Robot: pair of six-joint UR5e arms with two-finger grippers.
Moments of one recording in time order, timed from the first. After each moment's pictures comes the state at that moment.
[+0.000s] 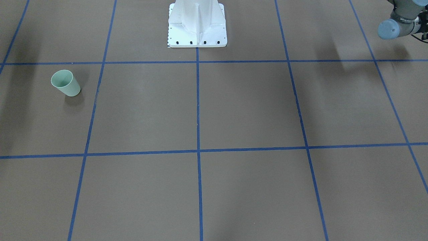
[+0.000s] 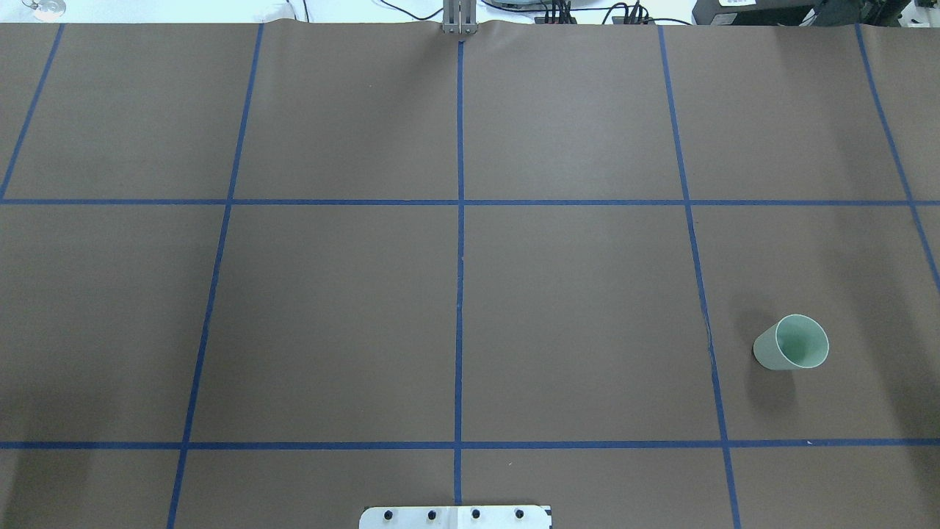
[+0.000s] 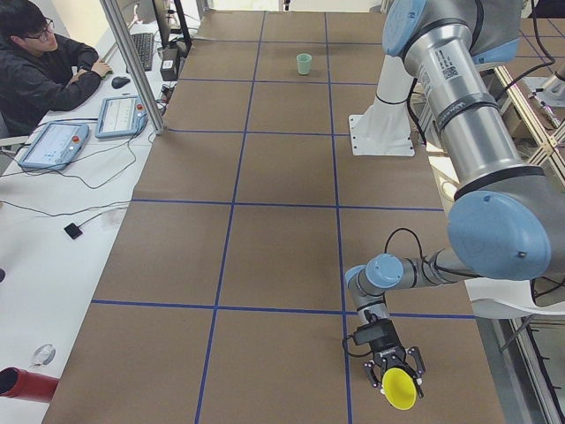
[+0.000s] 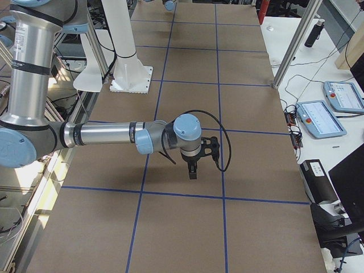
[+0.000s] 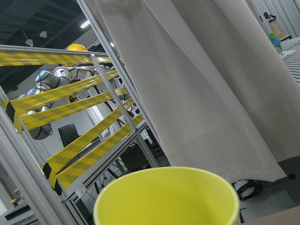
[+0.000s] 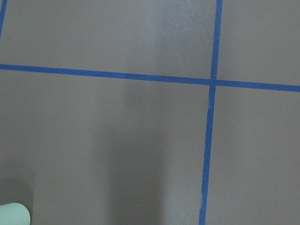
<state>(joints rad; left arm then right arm) -0.40 -0.99 -1.72 -1.33 -1.59 -2.23 1.50 -1.77 1.84 -1.40 2.42 0.14</state>
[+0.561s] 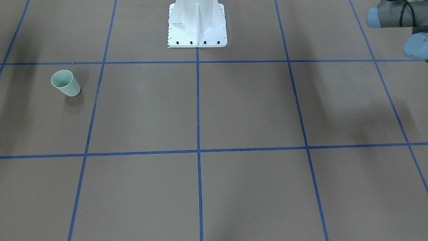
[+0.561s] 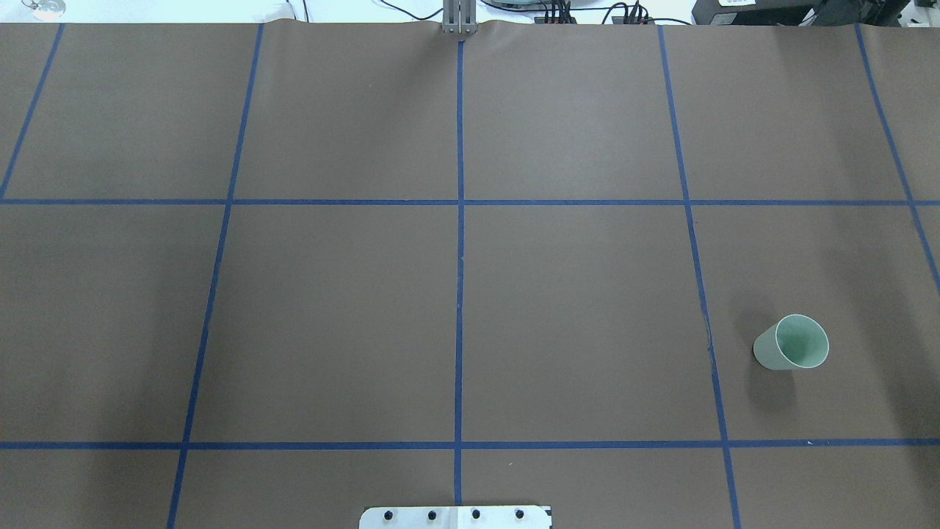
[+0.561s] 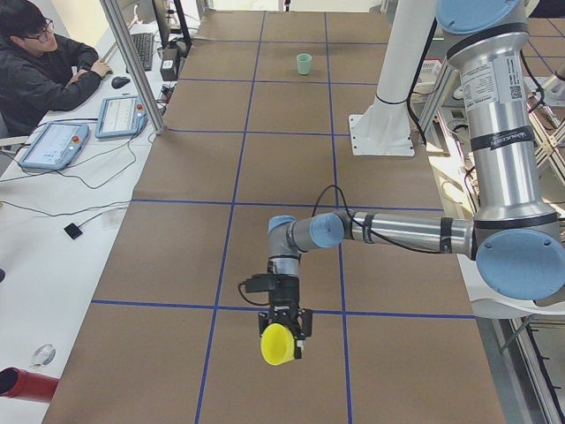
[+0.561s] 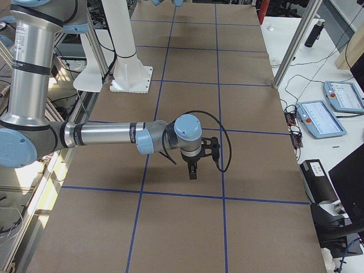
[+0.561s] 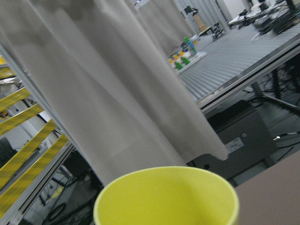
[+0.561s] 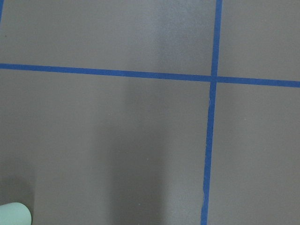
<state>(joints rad) -1.09 -1.41 -1.76 -1.26 -1.13 -1.47 1.50 -1.77 1.84 -1.41 2.44 0.14</state>
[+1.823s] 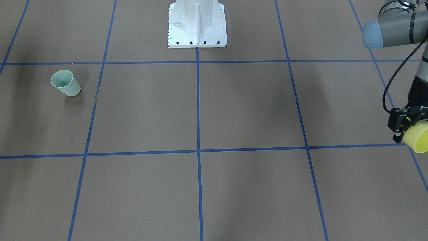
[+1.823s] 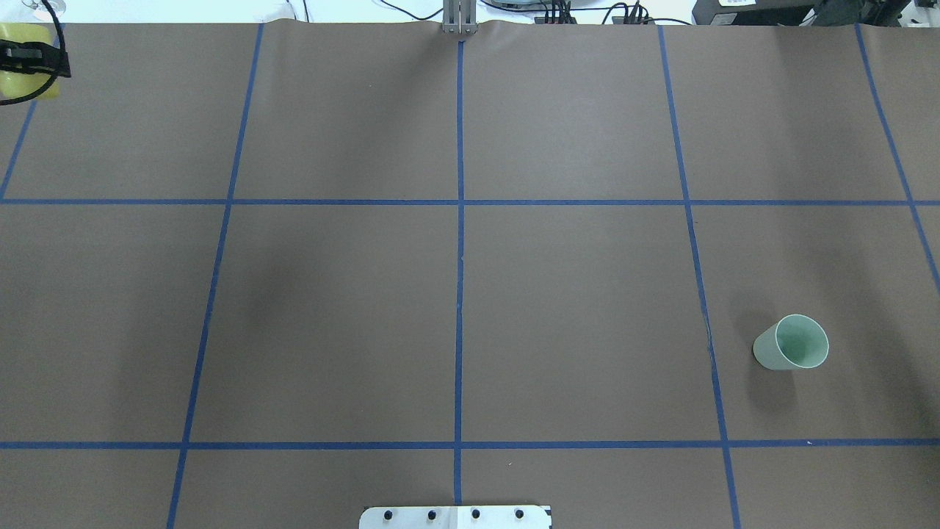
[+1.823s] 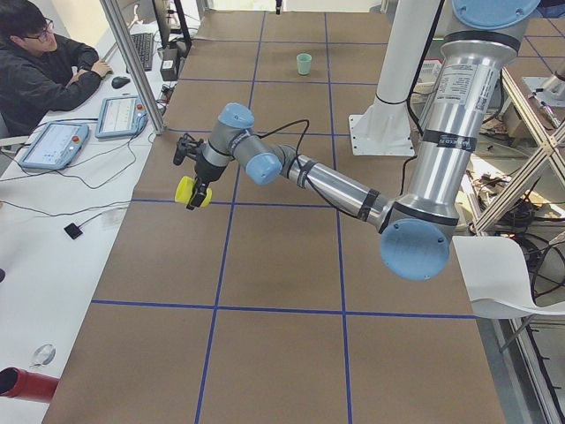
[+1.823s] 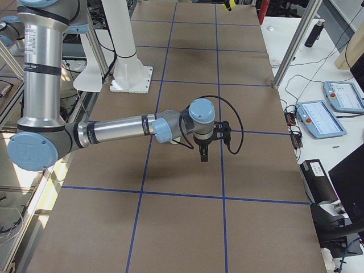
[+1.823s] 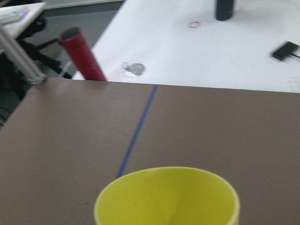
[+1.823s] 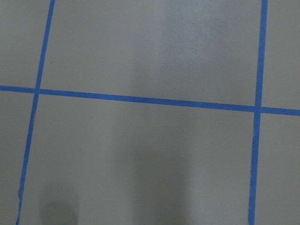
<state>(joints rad) -1.16 -1.80 -1.77 -2.00 -1.88 -0.76 1.40 -1.65 1.84 -1.40 2.45 0.31</state>
